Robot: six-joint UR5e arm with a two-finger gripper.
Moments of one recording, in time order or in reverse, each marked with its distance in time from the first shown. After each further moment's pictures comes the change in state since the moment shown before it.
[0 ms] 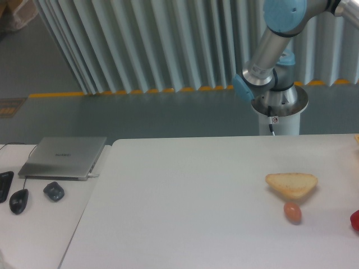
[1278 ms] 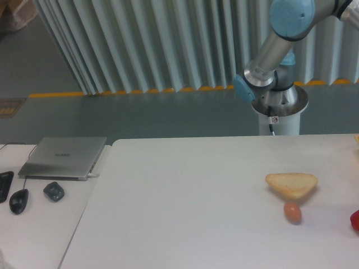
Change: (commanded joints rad) arm 0.026 -0.032 0.008 -0.005 0.025 -0.017
